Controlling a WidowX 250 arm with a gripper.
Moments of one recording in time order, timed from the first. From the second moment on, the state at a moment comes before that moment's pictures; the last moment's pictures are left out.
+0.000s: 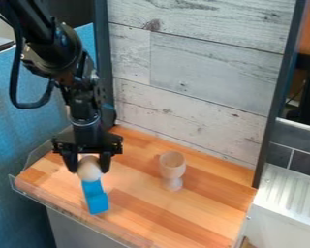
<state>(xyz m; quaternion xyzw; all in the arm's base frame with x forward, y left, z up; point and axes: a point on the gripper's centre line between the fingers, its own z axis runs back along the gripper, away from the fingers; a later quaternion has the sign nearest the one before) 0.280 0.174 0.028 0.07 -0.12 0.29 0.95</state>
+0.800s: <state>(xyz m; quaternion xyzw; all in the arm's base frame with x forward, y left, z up) 0.273 0.174 0.015 0.07 -0.10 0.29 0.95</state>
